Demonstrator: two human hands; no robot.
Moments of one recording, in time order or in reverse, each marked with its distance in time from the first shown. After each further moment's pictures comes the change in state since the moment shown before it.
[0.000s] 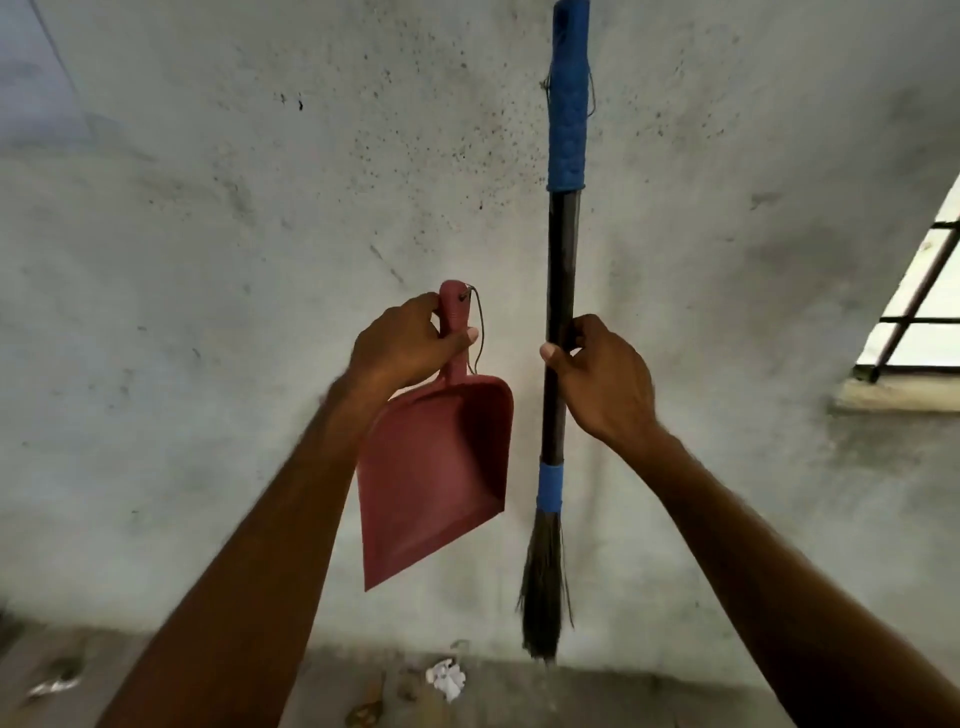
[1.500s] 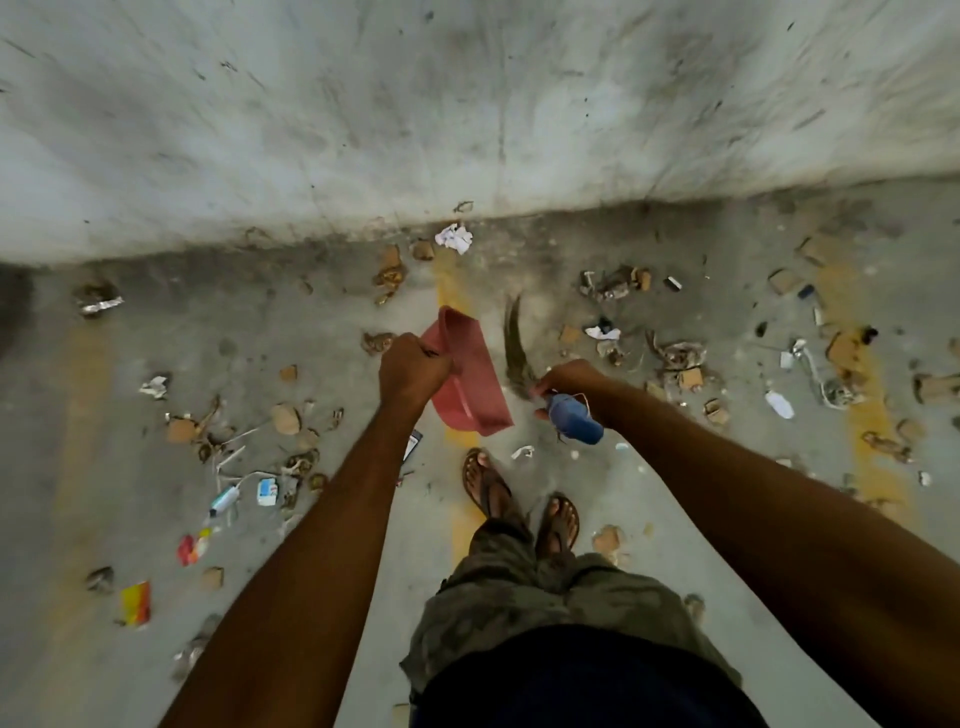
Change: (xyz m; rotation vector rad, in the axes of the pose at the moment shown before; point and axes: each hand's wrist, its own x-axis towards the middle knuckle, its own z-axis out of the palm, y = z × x) left_hand -0.463 -0.265 0.256 -0.090 -0.592 -0.776; right_hand -0.520 0.118 0.218 0.427 -0.874 1.398
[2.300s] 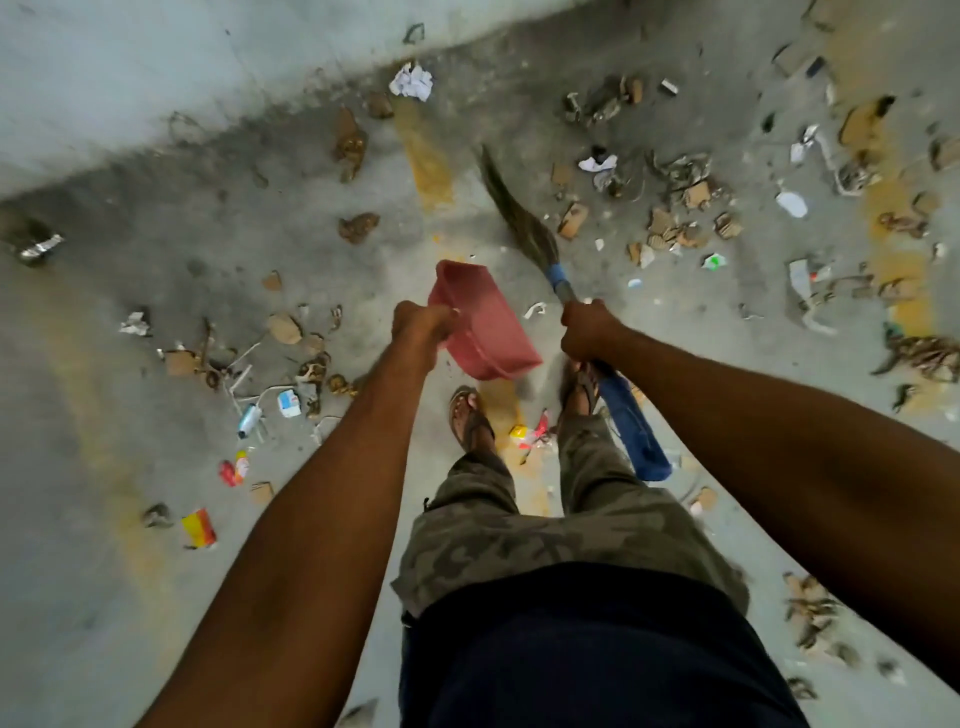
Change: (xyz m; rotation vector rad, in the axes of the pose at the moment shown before) left_hand -0.046 -0.168 0.040 -0.319 -0.313 -0.330; right_hand -0.009 0.181 0.118 -0.746 0.215 -0.042
